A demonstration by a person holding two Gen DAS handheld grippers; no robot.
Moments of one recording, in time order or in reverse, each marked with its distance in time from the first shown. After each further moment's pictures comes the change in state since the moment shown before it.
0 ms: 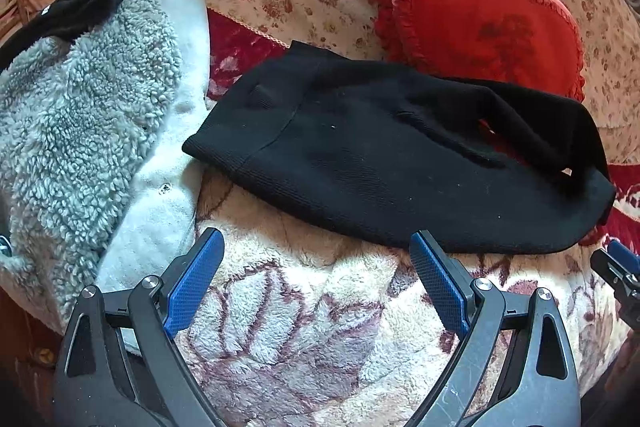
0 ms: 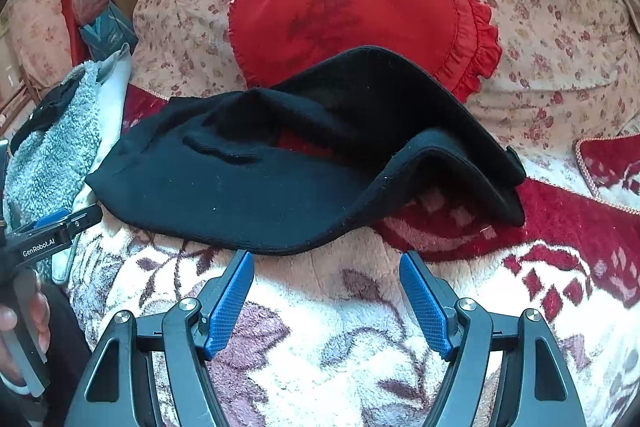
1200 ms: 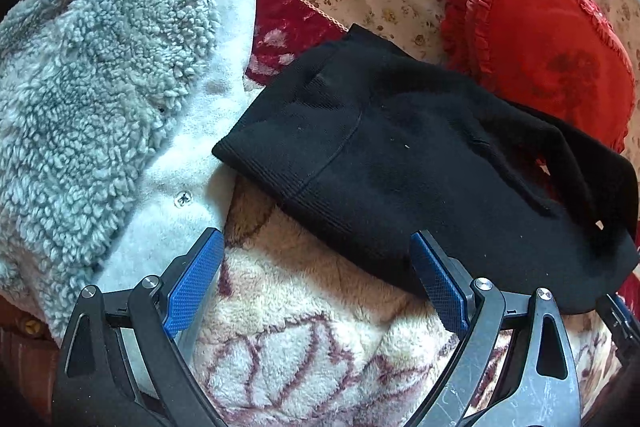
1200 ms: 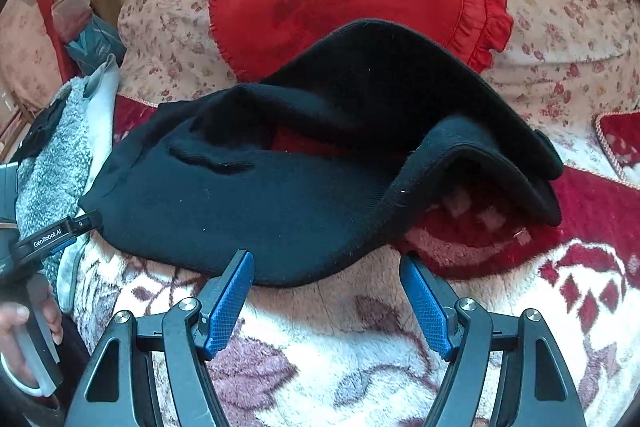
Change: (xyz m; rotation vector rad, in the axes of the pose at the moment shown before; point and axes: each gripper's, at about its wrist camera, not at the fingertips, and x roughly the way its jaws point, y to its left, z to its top) left arm 0.065 0.038 0.051 -0.146 0.093 0.050; right arm 0.038 -0.007 0.016 0.082 0.056 0.041
